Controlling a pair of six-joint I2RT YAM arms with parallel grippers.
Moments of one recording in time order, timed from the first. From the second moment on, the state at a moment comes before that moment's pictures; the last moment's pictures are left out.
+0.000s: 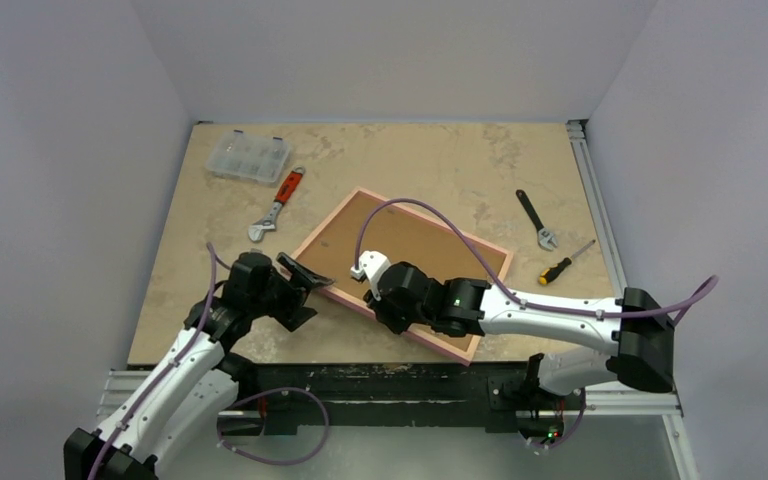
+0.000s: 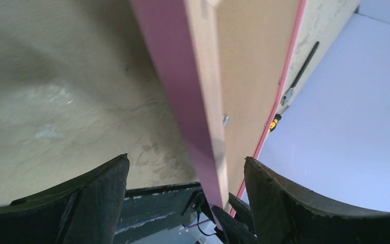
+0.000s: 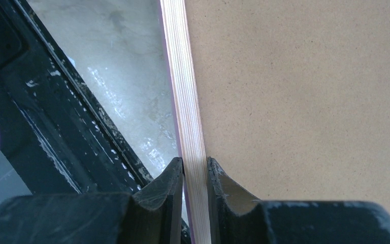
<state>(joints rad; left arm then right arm) -0.39 0.66 0.46 -0.60 0.21 -1.39 1.22 1.33 0.94 -0.41 0.17 0.22</state>
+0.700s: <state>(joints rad) -0.46 0.81 0.33 -0.14 -0.01 -1.40 1.22 1.38 0.97 -0.39 0.17 0.31</state>
